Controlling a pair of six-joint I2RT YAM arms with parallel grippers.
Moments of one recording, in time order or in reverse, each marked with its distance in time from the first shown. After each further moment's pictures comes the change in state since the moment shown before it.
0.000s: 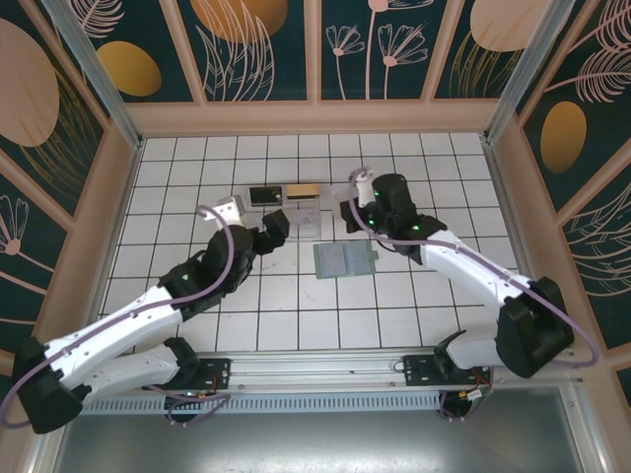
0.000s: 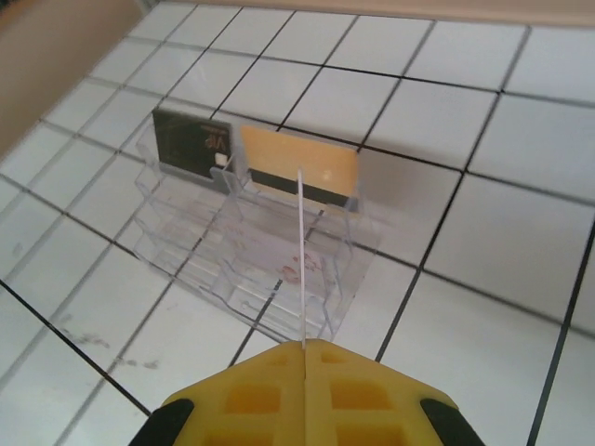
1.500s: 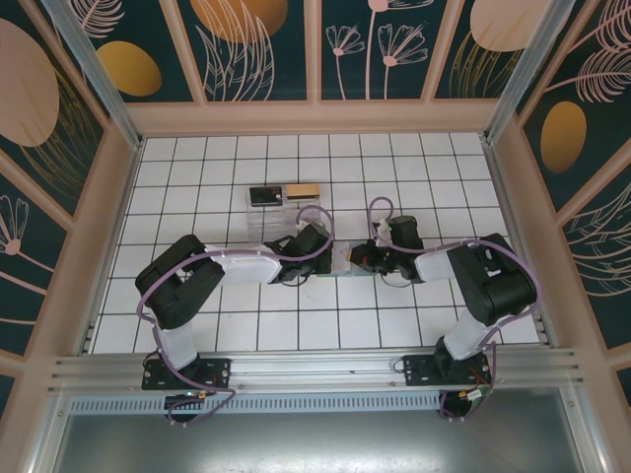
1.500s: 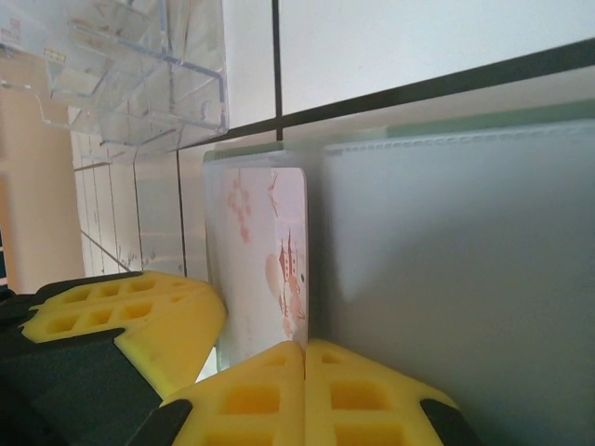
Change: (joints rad) left arm -0.008 0.900 0.220 0.168 0.498 0.038; right arm -0.233 0.286 -0.448 0.491 -0.517 0.616
